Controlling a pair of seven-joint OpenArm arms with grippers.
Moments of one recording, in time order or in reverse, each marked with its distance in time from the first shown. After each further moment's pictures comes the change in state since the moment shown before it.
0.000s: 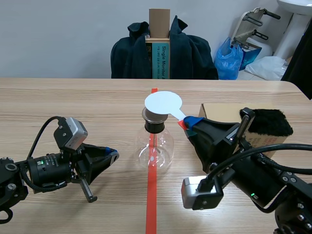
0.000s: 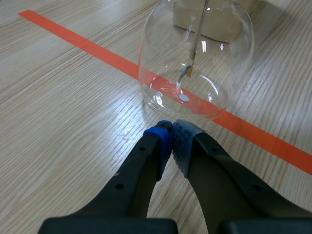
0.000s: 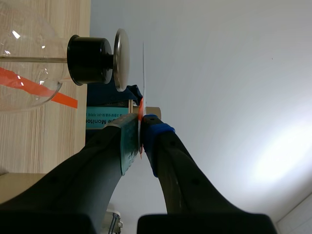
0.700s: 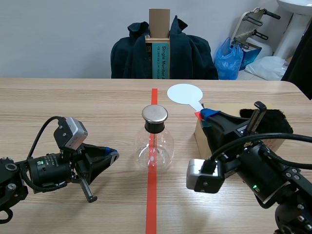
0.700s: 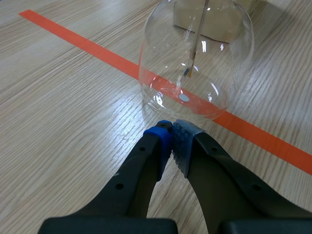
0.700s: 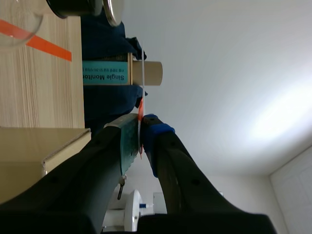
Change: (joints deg) left arm 0.0 0.0 0.0 0.0 0.0 0.0 0.0; right arm -0.2 0.0 0.0 0.0 0.0 0.0 -13.0
